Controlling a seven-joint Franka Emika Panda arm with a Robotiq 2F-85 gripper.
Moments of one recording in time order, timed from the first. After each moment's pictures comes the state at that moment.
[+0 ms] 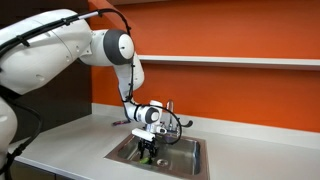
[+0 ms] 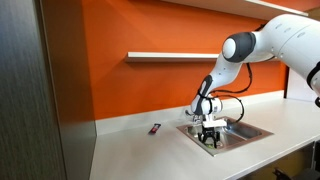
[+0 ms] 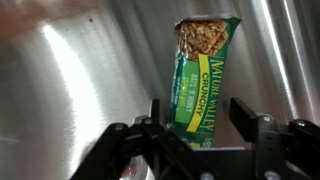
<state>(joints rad) -0.14 0.86 -0.06 -1.76 0.07 2.37 0.00</state>
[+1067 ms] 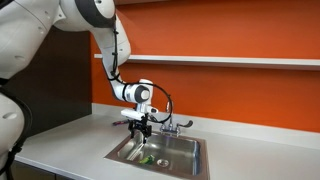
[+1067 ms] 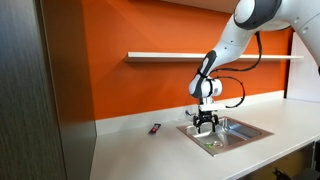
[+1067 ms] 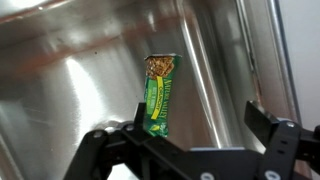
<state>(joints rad) -0.05 0.50 -0.07 -2.04 0.06 2.37 0.07</state>
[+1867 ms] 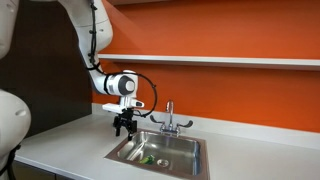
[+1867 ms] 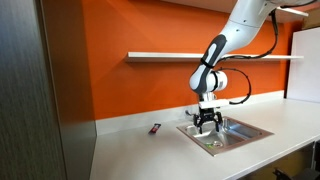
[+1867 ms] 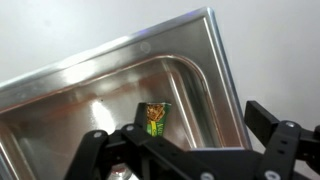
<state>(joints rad) 0.05 0.24 -0.08 -2.32 0.00 2.38 0.24</state>
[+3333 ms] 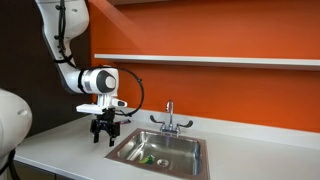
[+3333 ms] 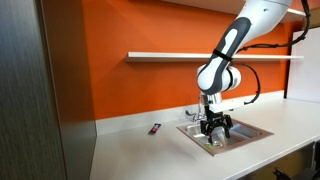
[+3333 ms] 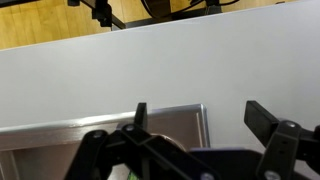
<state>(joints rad) 0.07 -0.01 0.00 -2.62 -0.08 2.39 0.22</state>
